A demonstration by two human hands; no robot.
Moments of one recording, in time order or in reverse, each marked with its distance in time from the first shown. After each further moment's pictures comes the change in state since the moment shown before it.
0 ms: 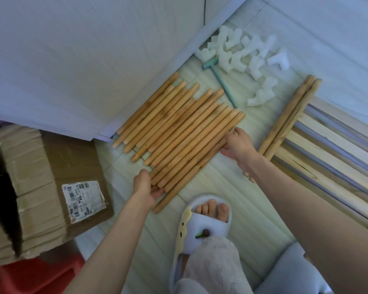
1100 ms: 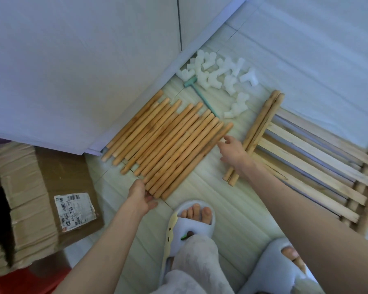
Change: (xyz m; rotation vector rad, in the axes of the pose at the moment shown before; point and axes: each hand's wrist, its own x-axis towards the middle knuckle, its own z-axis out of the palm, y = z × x) left_hand -0.028 -0.003 0.014 0.016 -0.084 -0.034; right_hand -0.029 -0.014 -0.040 -0.185 -0.019 -0.098
